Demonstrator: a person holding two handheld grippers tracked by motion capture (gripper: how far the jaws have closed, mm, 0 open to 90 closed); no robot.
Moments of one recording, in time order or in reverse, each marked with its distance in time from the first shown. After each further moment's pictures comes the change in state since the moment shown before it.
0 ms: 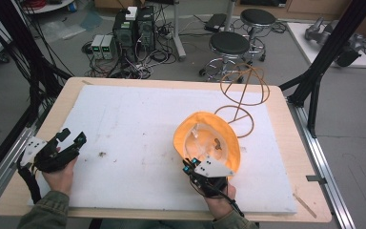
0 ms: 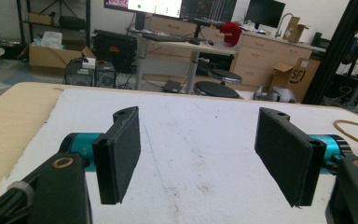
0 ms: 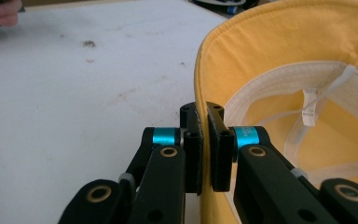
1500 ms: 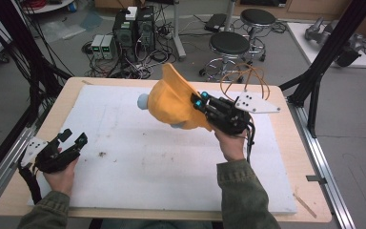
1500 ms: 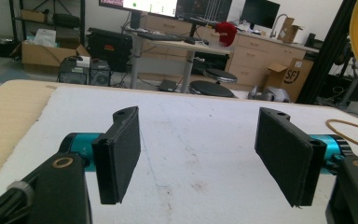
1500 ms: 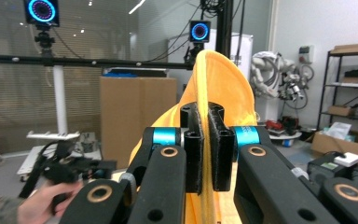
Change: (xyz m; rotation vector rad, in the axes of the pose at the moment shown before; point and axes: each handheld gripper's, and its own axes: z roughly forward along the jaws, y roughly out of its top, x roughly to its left) left arm -0.002 -0.002 0.000 0.002 -0.020 -0.012; right arm -0.112 0.121 -0.009 -0.561 0.297 0.081
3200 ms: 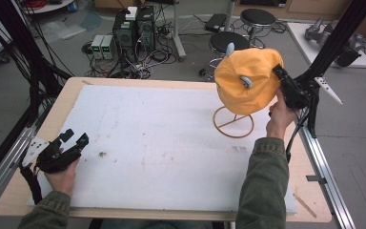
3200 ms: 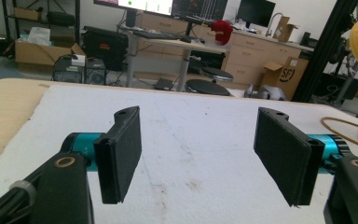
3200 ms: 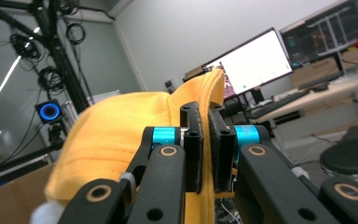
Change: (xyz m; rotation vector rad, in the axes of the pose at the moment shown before) left arm -0.001 -0.002 0.001 0.007 -0.021 -0.001; right arm -0.171 -0.020 -0.121 -0.242 -0.559 0.343
